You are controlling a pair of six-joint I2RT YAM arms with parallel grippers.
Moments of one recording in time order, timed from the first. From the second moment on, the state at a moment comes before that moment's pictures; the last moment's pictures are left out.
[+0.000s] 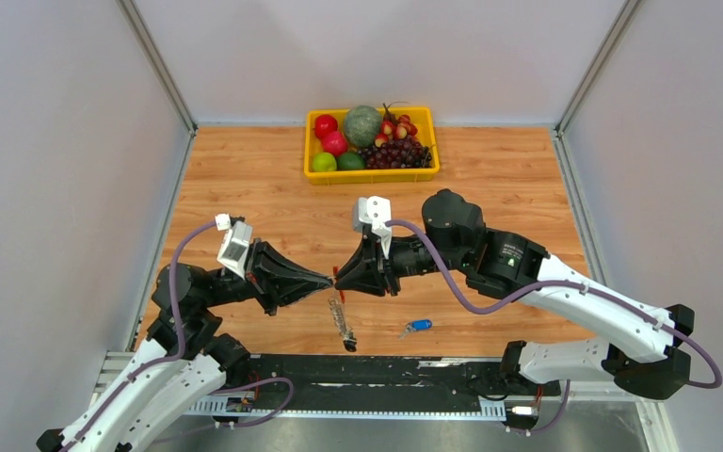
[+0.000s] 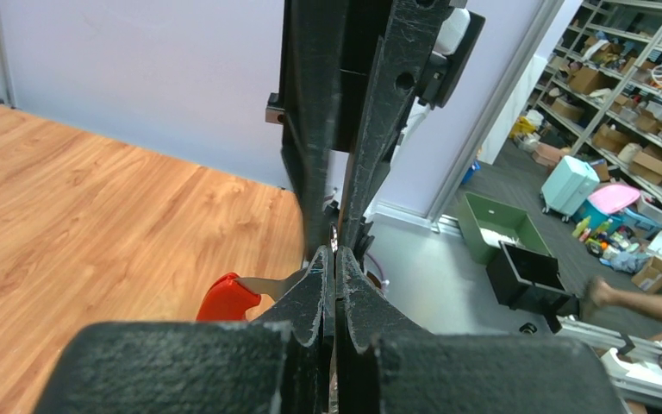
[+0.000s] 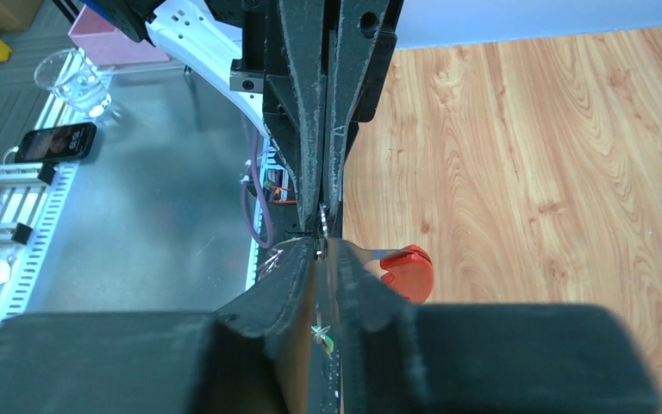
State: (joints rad) left arm -0.65 0.45 0.61 0.22 0.76 -0.59; right arm 1.14 1.17 1.36 -0.43 -0.47 0.01
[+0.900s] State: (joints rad) left arm -0.65 0.43 0.65 0.04 0.70 -0.49; right arm 1.15 1.06 1.28 -0.53 -0.41 -0.16
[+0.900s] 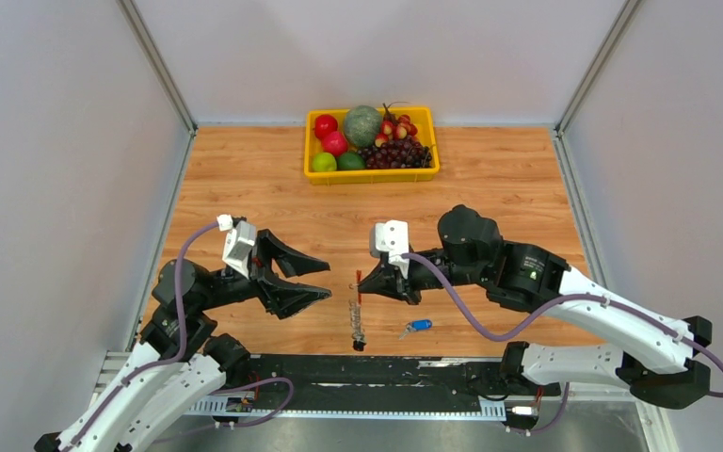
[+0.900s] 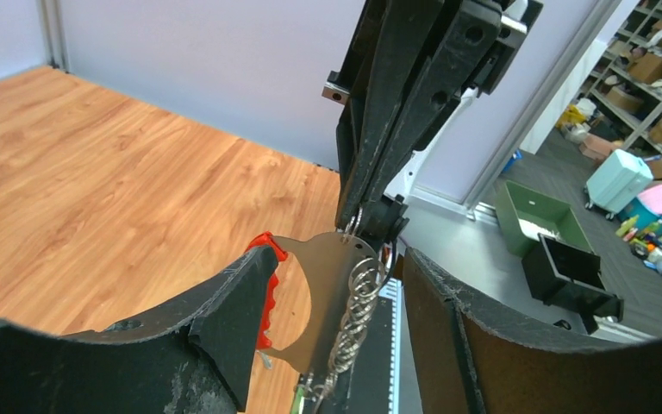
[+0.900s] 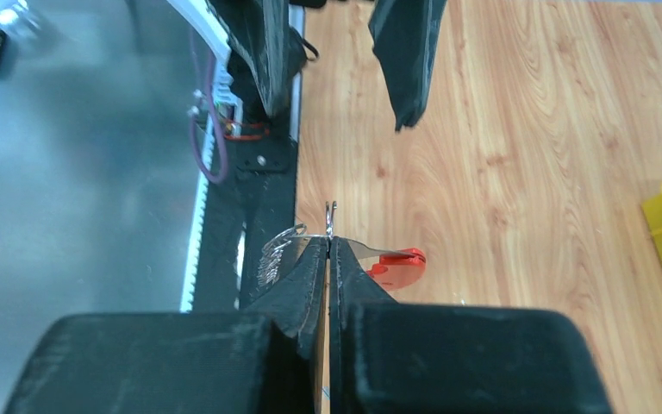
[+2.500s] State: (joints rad) left arm -0.65 0.63 0.64 0.10 0.64 -0.42; right arm 1.39 0.88 0.99 -0.20 0.45 -0.76
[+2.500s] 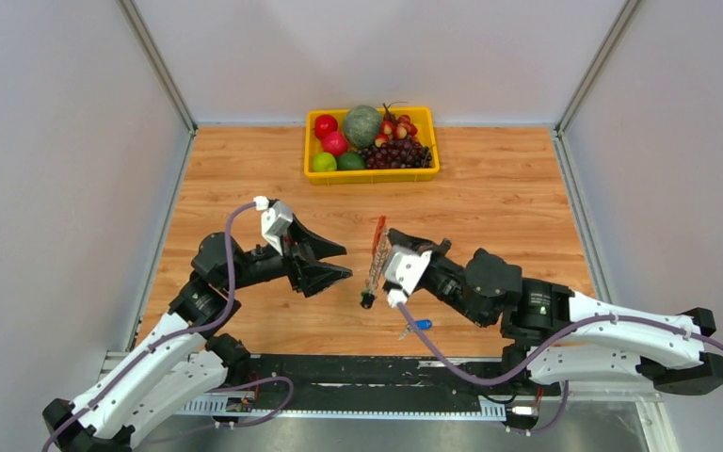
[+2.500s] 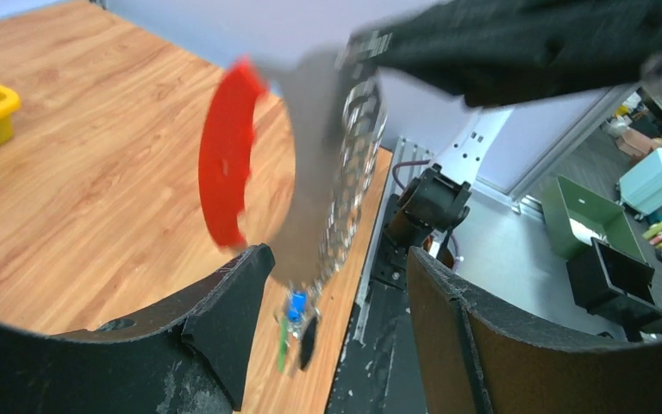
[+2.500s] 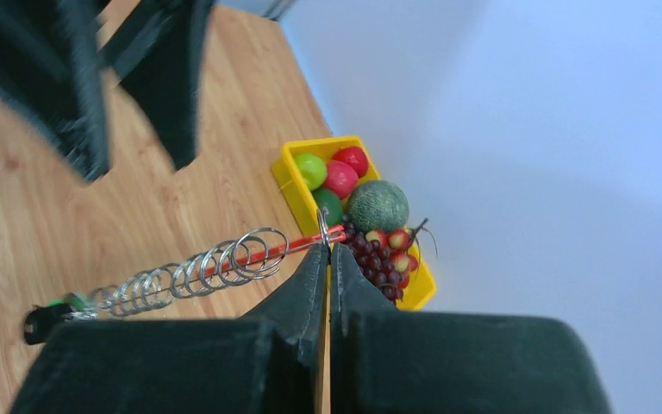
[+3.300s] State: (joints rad) left arm -0.90 1.02 0.47 0.21 0.60 -0.48; right arm 1.39 0.84 1.26 -0.57 0.92 0.13
